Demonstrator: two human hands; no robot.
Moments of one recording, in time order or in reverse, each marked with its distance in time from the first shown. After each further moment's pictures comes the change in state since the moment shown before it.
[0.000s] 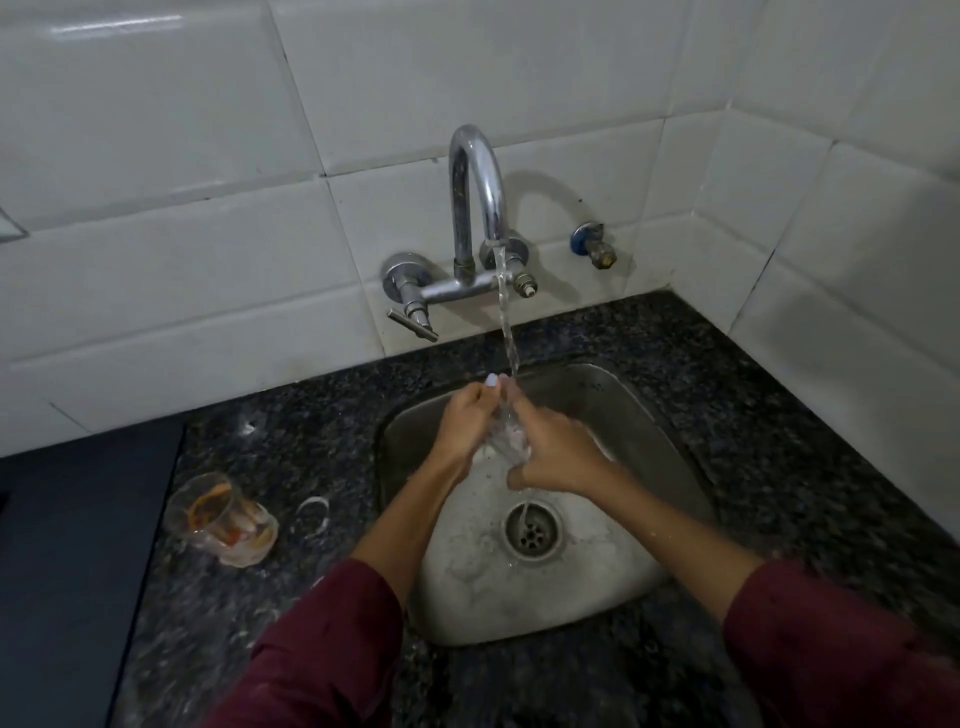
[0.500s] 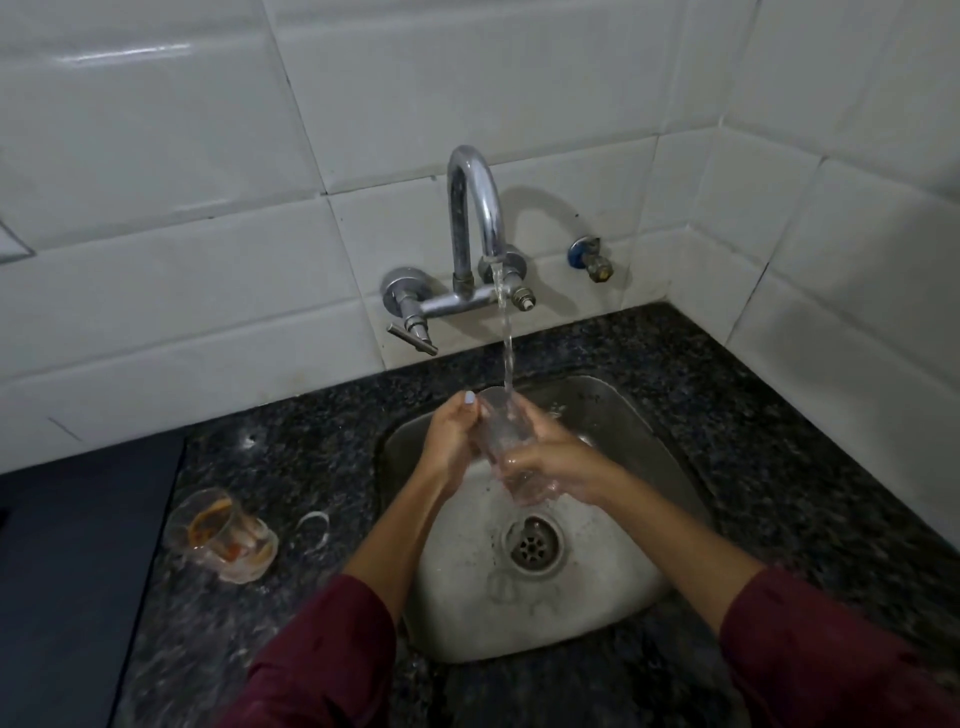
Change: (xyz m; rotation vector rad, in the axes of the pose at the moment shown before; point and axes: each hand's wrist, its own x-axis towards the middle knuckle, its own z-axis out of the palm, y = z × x) left_hand -0.004 0.002 -0.009 -0.177 -0.041 0.013; right_hand -0.004 -0.010 -0.005 0.685 -0.147 0.099
